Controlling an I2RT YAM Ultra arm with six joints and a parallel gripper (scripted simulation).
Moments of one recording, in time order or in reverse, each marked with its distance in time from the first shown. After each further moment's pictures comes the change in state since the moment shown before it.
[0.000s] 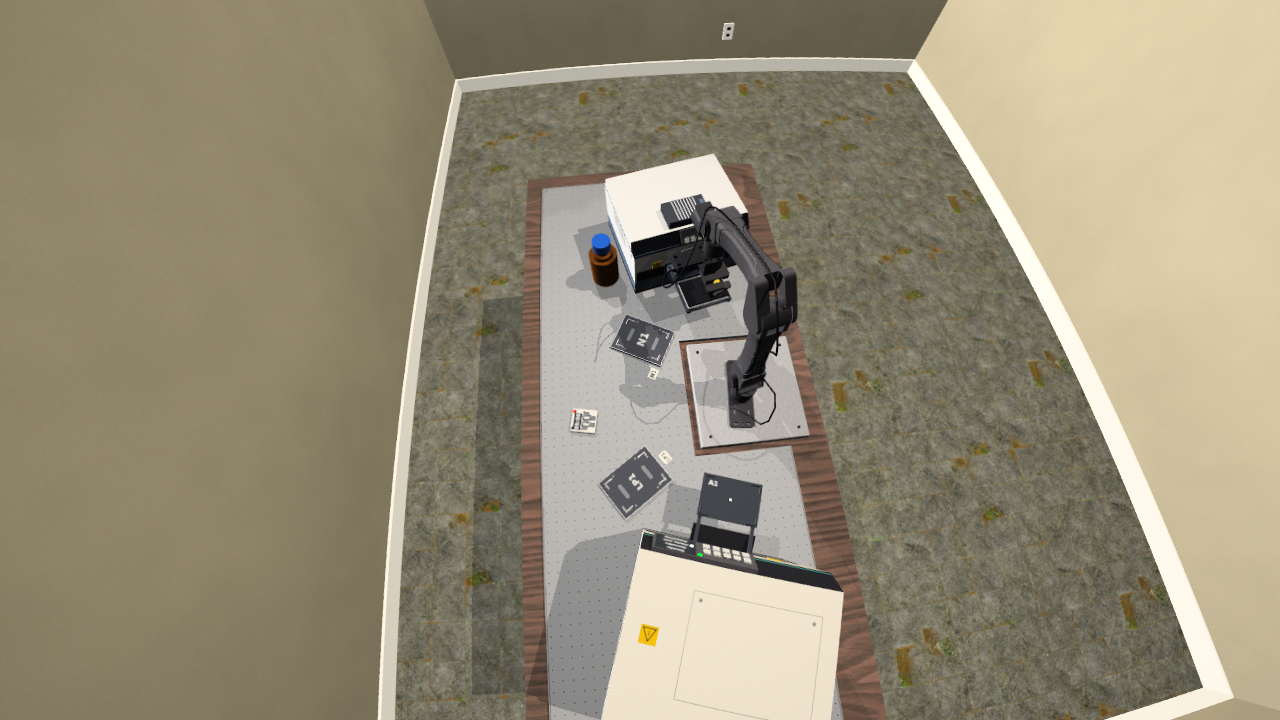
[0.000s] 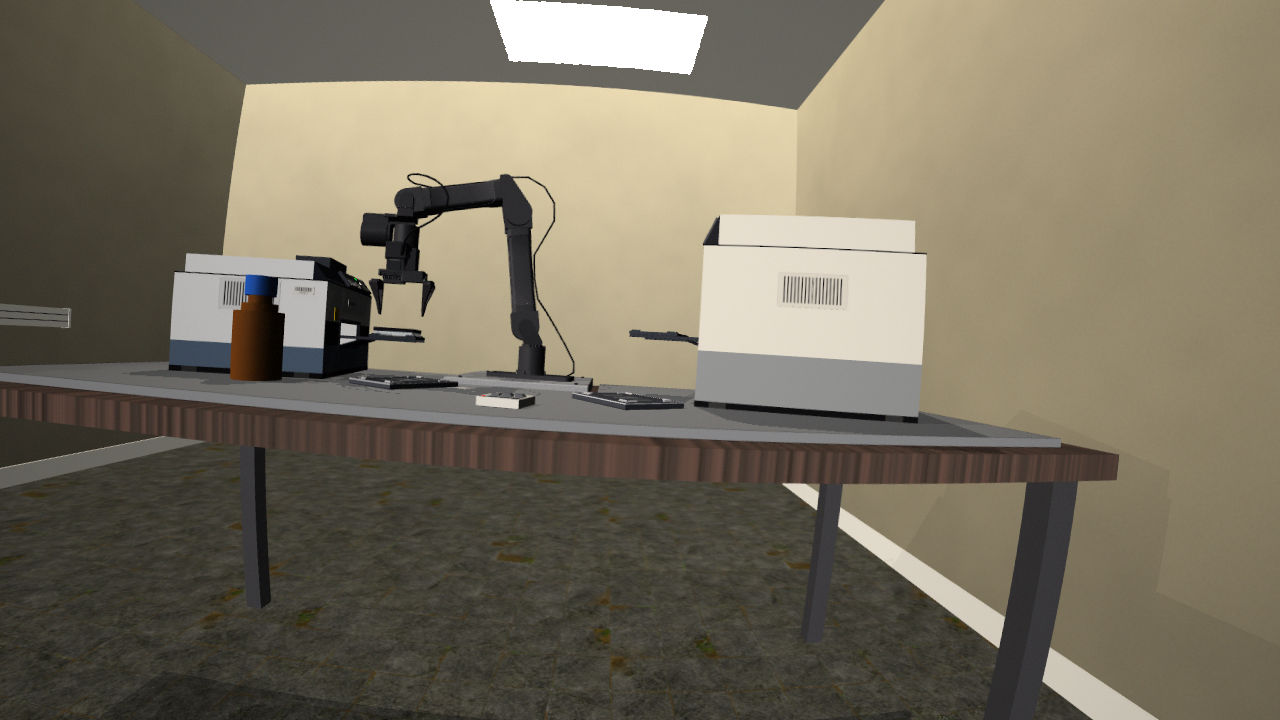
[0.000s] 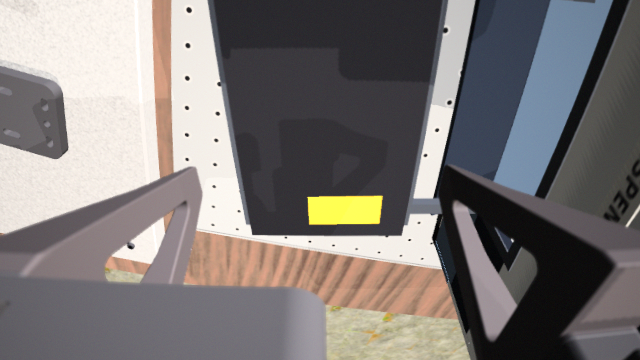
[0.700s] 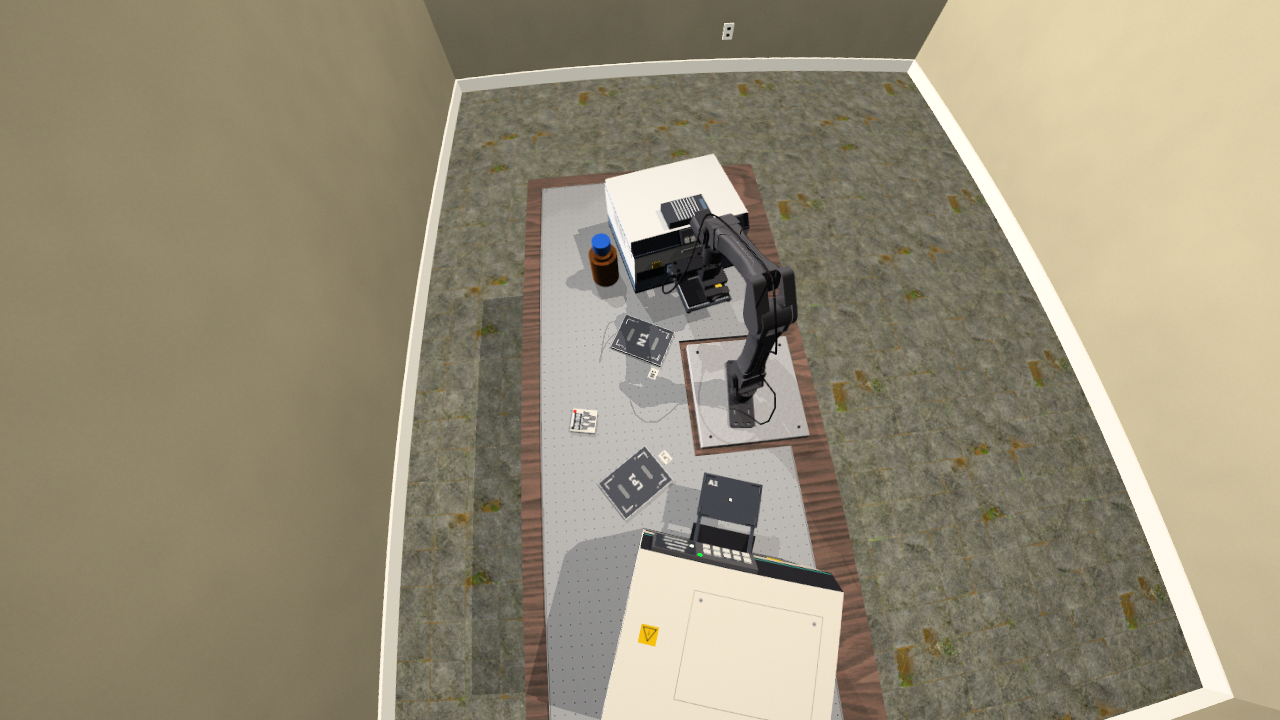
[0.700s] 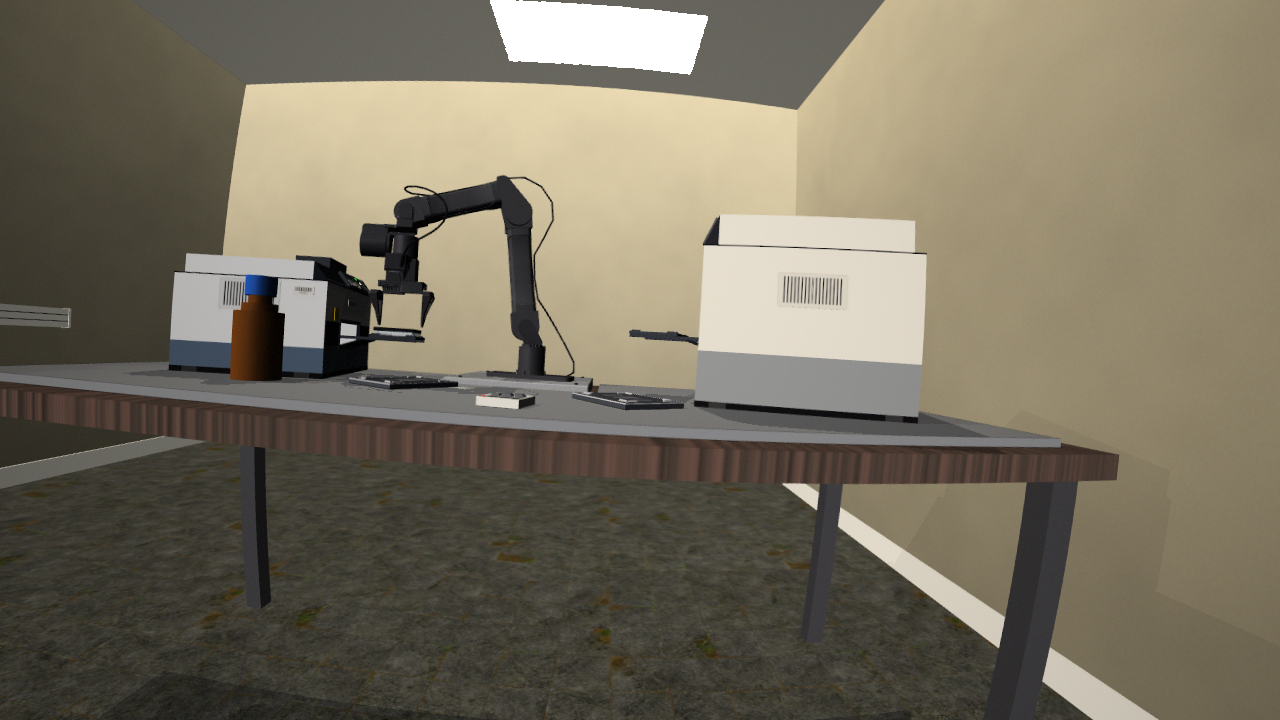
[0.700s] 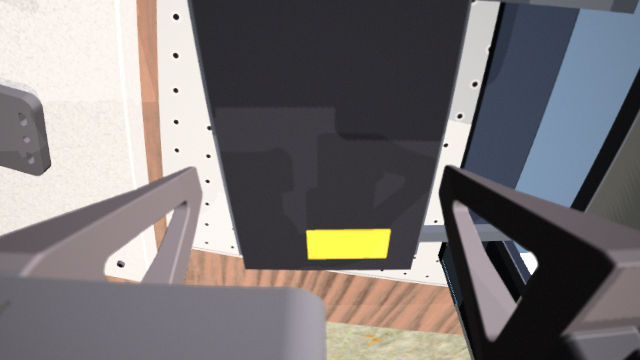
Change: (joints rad) arm 0.000 -0.002 -0.098 0.099 0.000 0.000
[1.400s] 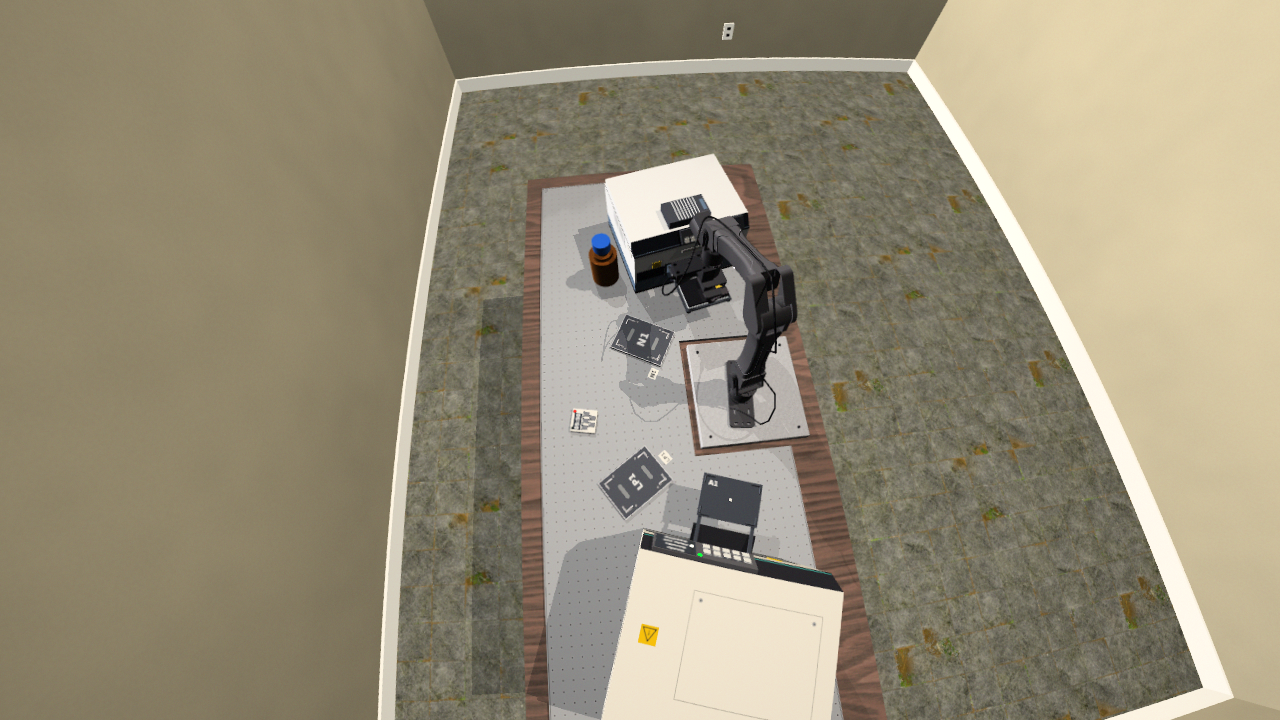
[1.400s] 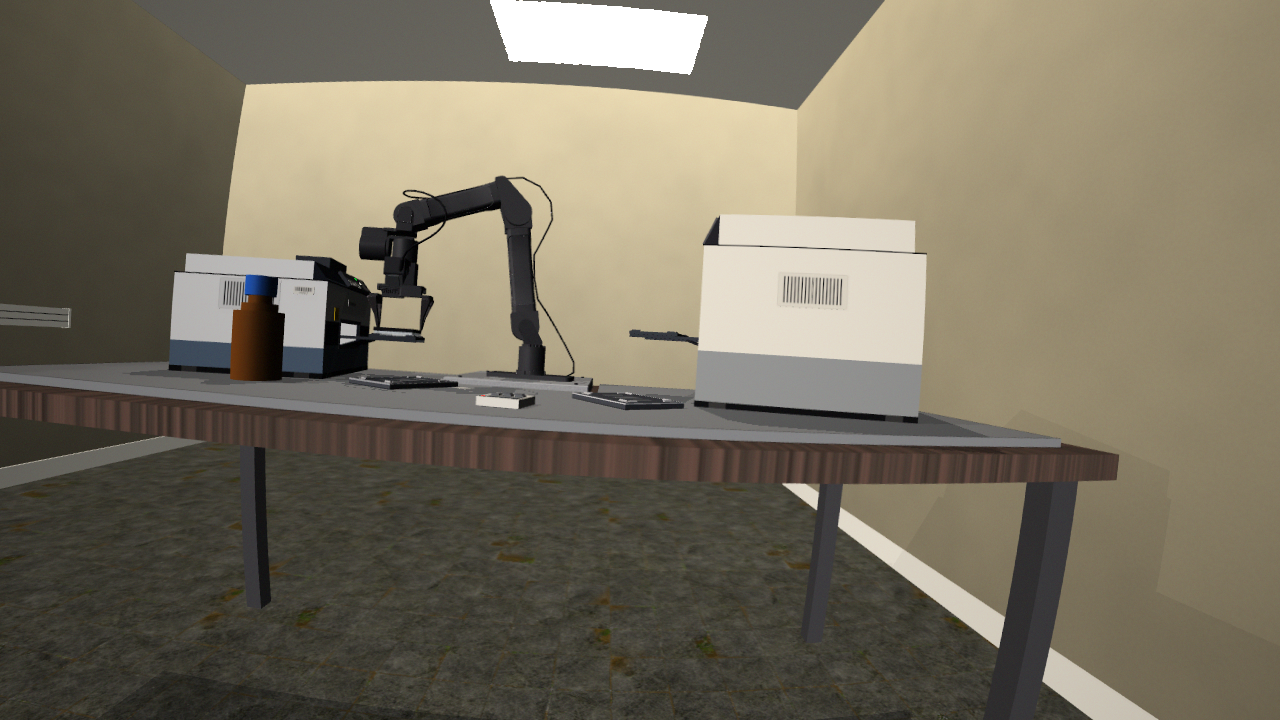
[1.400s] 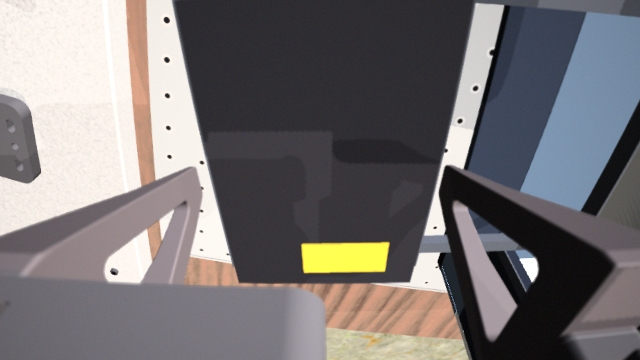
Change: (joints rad) arm 0.000 0.003 -0.029 0.040 0.000 0.000
